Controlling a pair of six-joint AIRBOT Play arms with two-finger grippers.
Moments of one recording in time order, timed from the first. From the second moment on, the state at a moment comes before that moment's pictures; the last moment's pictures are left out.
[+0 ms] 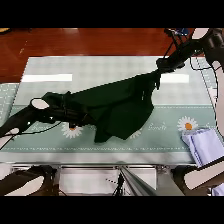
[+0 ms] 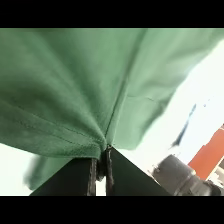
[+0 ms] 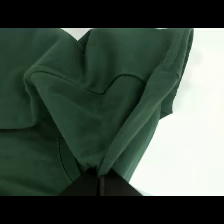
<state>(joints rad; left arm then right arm) -0.19 -1.22 0.62 0.52 -1.01 -1.45 0.04 -1.78 1.90 -1.27 1.51 1.38</state>
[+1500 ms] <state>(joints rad) 0.31 -0.74 2.10 0.65 -1.32 -1.63 -0.05 -0.73 2.04 -1.50 1.08 1.50</state>
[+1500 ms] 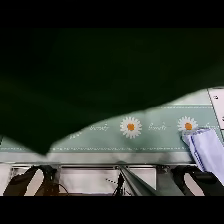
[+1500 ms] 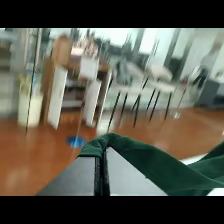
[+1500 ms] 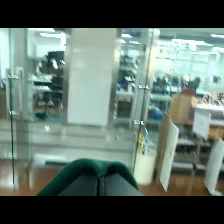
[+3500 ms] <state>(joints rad) 0.35 -1.32 1.16 1.01 -1.37 -1.46 -0.08 -1.72 2.02 -1.55 1.63 1.43</state>
